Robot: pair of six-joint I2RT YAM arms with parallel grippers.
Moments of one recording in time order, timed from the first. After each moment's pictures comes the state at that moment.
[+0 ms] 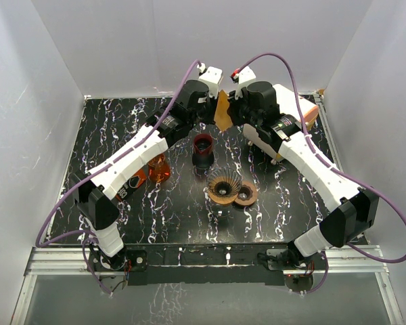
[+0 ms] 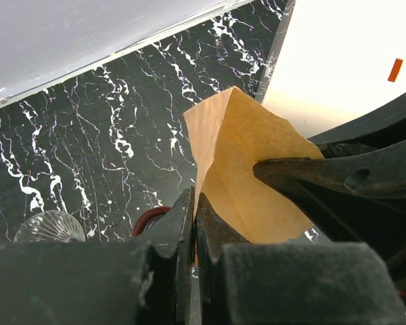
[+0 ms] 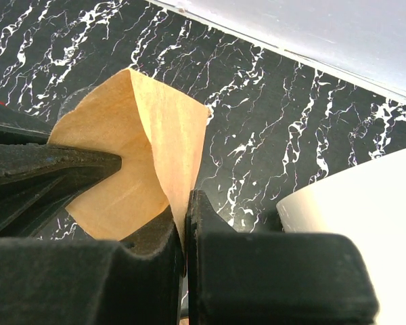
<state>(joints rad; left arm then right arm) -0.77 1.75 1.82 -0.48 -0.23 -0.13 0.50 1.48 1.51 -0.40 0.03 0.03</state>
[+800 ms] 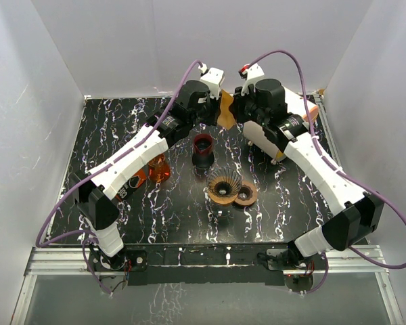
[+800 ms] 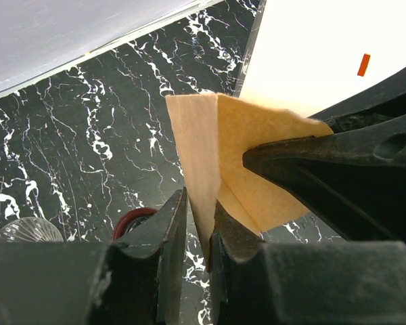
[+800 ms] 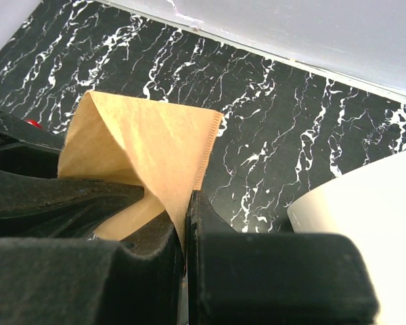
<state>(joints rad) -0.77 1.75 1.81 -0.46 -0.16 -0.15 0.47 1.45 1.51 -0.39 -0.03 0.09</state>
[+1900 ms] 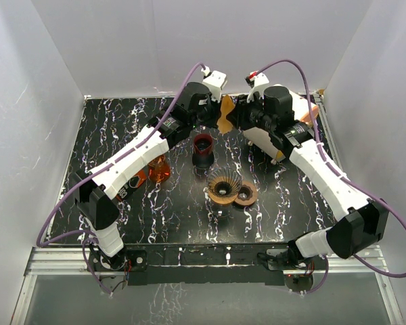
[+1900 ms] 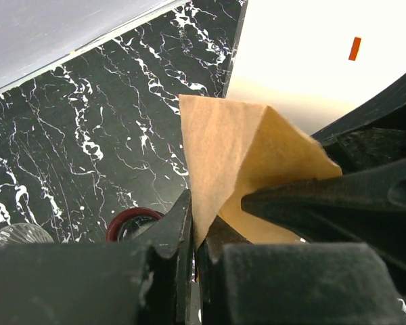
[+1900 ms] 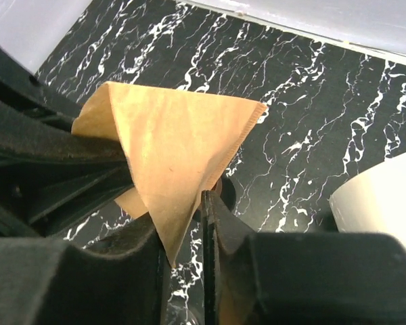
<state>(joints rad) -0.77 1.75 1.78 -0.44 -0.11 -0.14 0.41 1.39 1.38 -0.31 -0.21 0.19</state>
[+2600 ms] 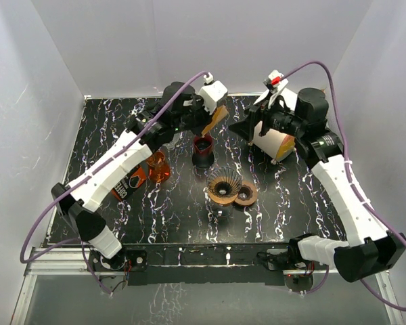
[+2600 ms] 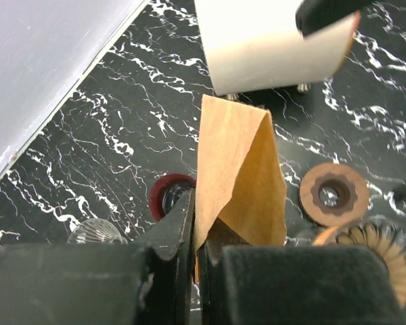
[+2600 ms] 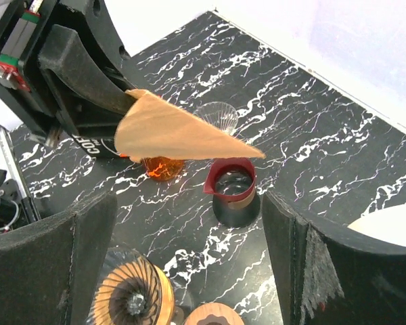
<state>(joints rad) -0.76 1.62 1.77 -0.61 0.02 0.20 0.28 1.21 1.33 -0.30 -0.66 0.05</state>
